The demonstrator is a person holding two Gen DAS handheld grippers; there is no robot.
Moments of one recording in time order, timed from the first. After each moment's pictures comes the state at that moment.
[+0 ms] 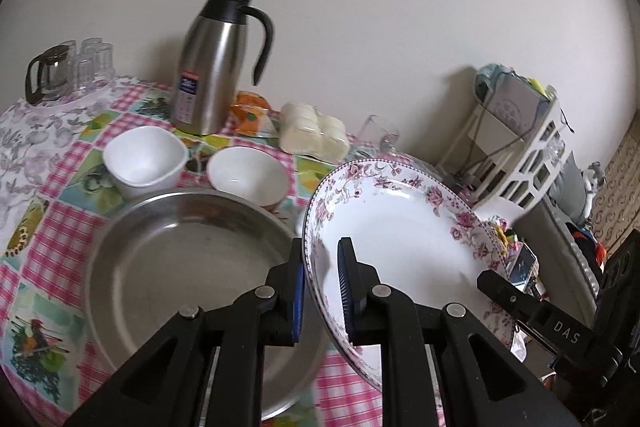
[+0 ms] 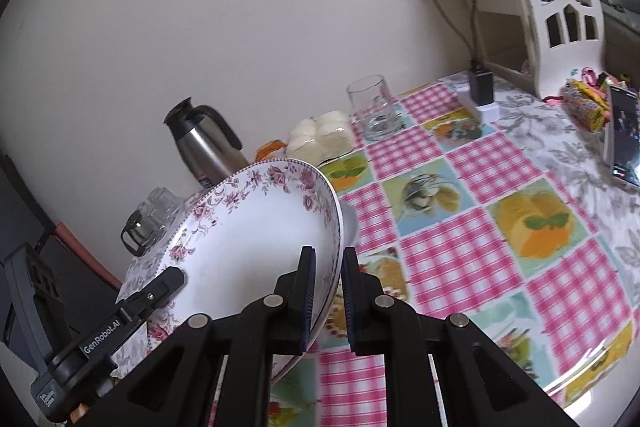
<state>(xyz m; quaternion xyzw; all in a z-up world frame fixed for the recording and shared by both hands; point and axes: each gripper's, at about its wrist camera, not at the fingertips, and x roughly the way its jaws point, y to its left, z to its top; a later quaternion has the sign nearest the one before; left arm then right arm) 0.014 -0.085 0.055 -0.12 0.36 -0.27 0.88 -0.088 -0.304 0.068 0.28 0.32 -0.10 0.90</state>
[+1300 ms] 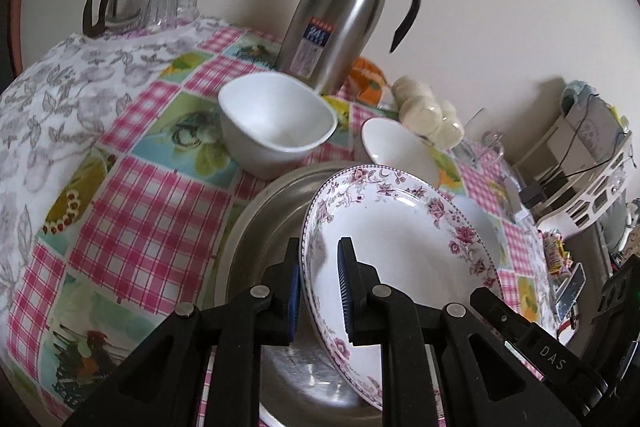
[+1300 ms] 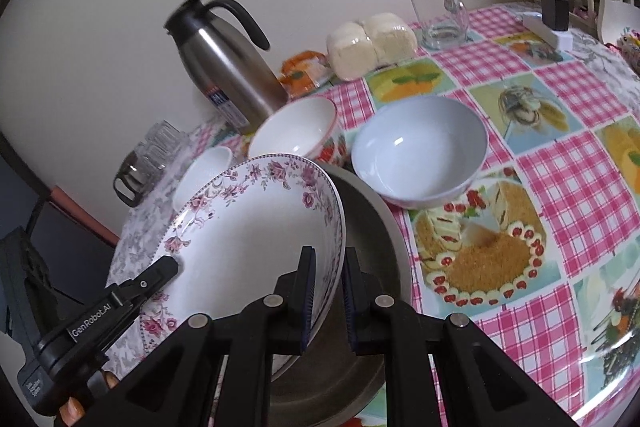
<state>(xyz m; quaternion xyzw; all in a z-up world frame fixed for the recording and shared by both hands) 0.081 0.002 -0.017 -0.13 0.45 -0.18 0.87 0.004 -0.211 -0.016 0.29 0.42 -0.06 0.86</state>
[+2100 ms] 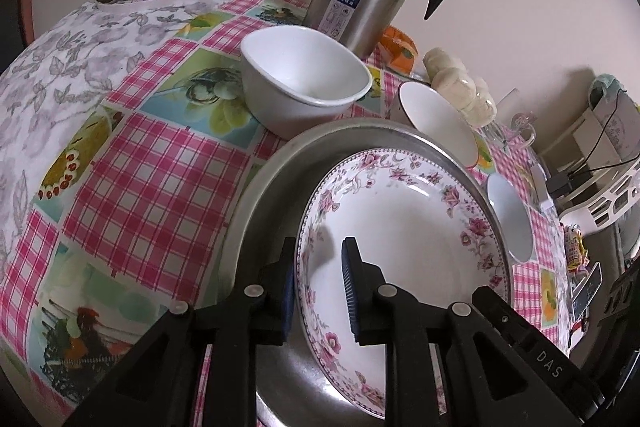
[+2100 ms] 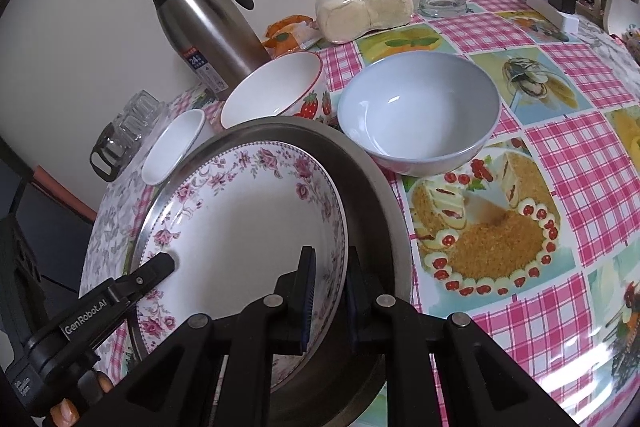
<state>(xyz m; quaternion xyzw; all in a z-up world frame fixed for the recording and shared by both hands) 0.086 -0.003 -0.045 -0.13 0.50 -0.14 0.85 0.017 -0.203 -0.041 0.27 0.46 -0.07 0.84</state>
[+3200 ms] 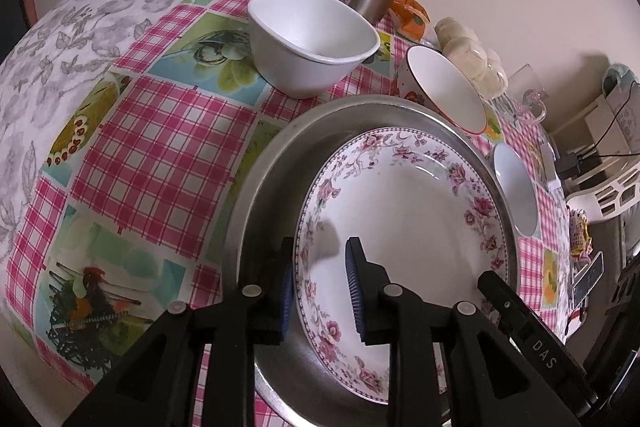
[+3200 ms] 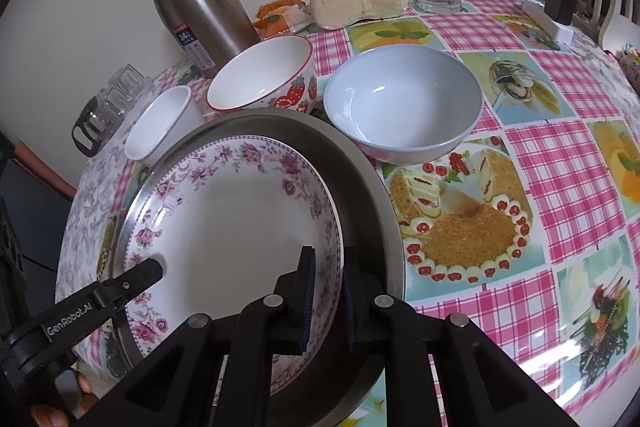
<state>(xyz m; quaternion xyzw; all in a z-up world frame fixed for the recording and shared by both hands) 0.082 -0.006 -0.044 -0.12 0.55 -0.13 0.82 0.016 -0.202 -0.034 0.22 0.50 -0.09 0.83</state>
